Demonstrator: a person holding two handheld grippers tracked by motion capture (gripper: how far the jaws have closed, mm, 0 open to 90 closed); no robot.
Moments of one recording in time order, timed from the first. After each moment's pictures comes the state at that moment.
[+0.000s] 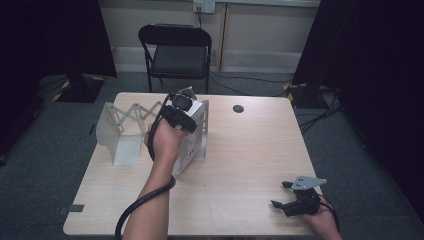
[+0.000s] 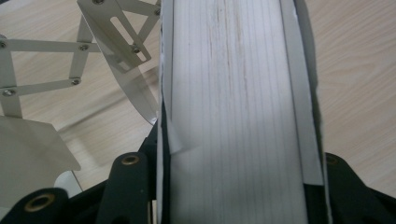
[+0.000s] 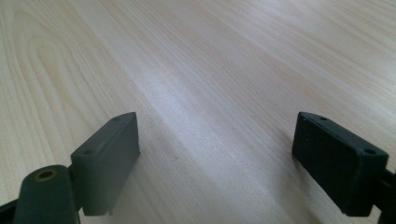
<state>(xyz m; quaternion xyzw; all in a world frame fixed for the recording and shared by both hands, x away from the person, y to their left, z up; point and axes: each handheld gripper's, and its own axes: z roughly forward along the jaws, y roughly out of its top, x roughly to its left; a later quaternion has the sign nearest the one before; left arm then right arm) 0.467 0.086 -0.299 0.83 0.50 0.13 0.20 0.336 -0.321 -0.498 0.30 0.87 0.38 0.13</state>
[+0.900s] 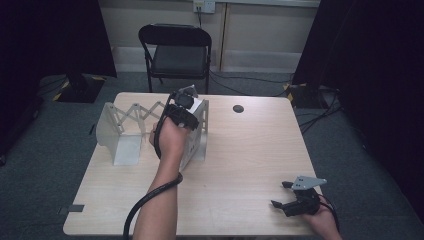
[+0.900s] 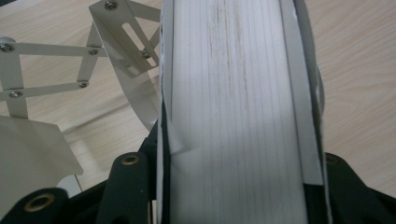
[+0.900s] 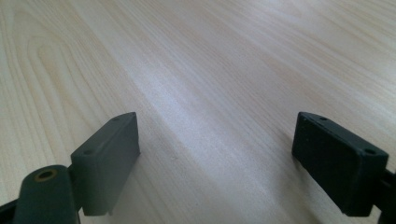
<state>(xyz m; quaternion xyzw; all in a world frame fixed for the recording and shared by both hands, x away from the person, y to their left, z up) 0.479 0.081 -0.307 0.81 0.53 0.14 0.20 0.336 -0.321 -0.498 0.30 0.87 0.38 0.13</state>
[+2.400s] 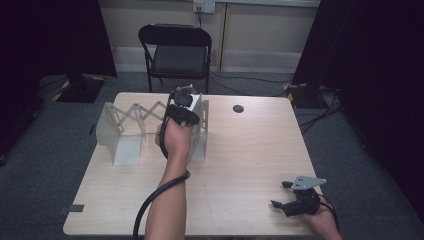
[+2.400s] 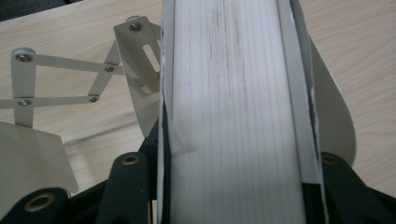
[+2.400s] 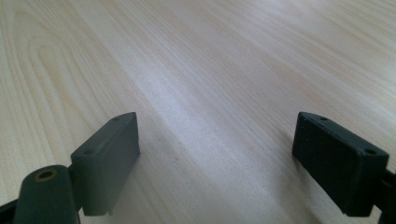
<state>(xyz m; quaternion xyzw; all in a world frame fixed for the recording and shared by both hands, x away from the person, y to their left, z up) 0.488 0.078 -0.320 0.77 0.57 0.18 0.23 0.336 -0.320 -0.499 0.30 0.87 0.38 0.13</state>
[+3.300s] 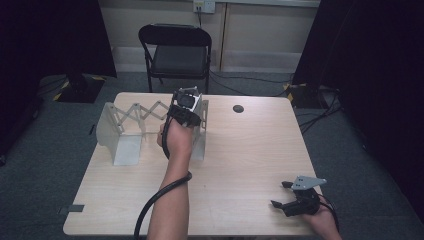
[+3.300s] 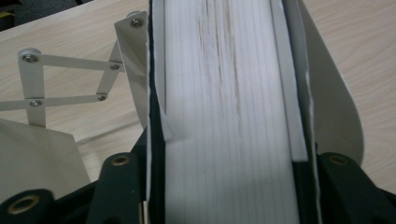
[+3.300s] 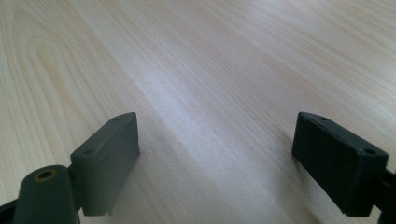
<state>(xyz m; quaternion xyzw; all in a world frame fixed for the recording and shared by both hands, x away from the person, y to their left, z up) 0.487 0.074 -0.323 0.78 0.55 0.19 0.20 0.336 -0.320 -0.498 0.30 0.87 0.38 0.13</state>
